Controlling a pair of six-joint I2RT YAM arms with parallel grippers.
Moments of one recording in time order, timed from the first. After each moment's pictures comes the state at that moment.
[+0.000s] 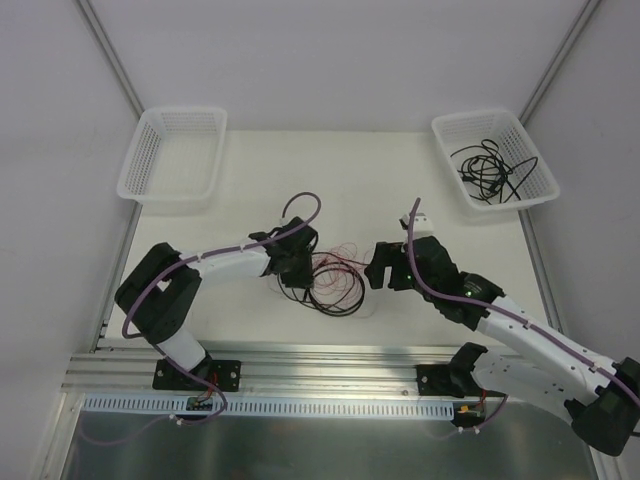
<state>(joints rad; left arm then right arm) -0.73 1.62 0.91 -0.42 0.00 -0.80 0.82 0.90 0.70 -0.43 0.23 0.56</state>
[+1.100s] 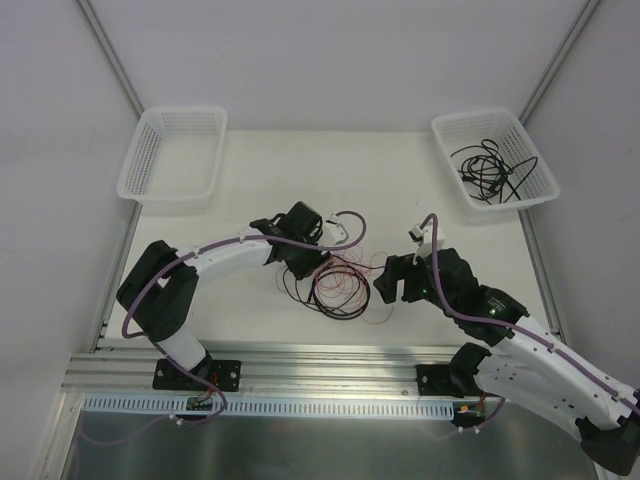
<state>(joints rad) -0.74 1.61 1.04 -0.47 0.08 0.29 0.83 0.69 0.66 -0.54 0.18 0.45</state>
